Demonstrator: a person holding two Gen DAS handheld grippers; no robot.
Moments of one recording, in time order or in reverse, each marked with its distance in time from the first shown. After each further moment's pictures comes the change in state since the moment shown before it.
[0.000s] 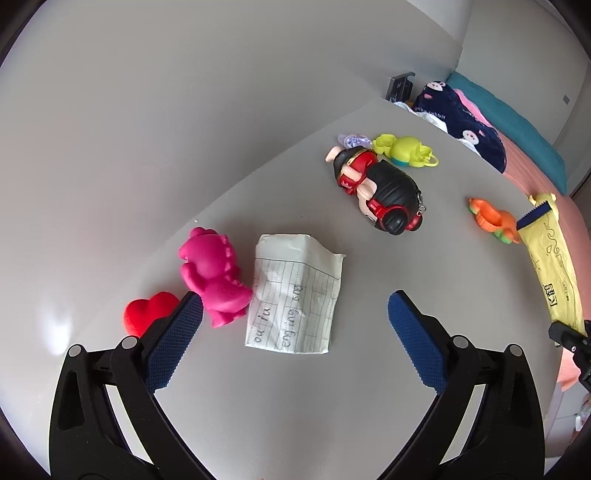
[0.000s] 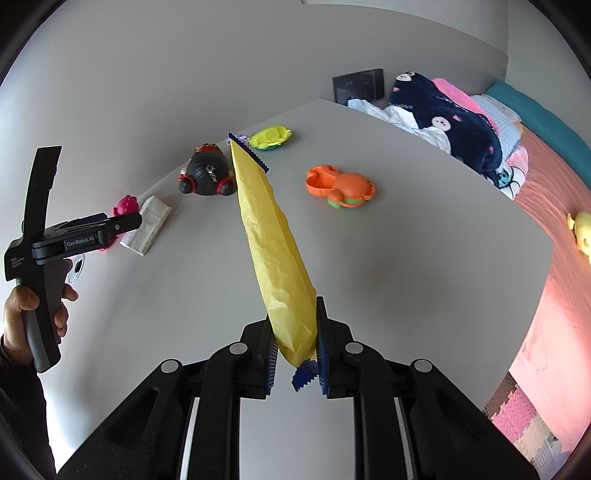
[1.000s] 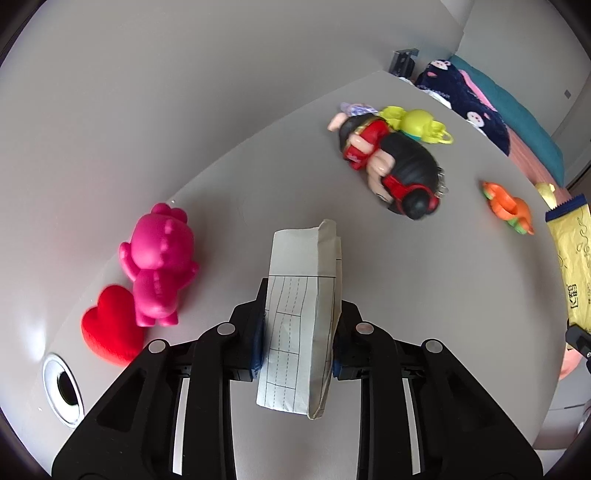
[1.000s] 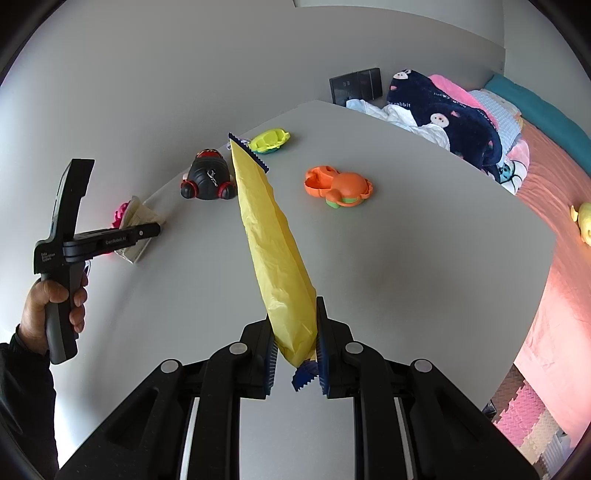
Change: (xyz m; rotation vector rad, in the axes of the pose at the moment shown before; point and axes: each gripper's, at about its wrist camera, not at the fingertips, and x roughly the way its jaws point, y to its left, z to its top) left arm 0.051 0.003 0.016 0.005 0.081 -0.056; right arm -0.009 -0.004 -0.004 0.013 -0.016 0.034
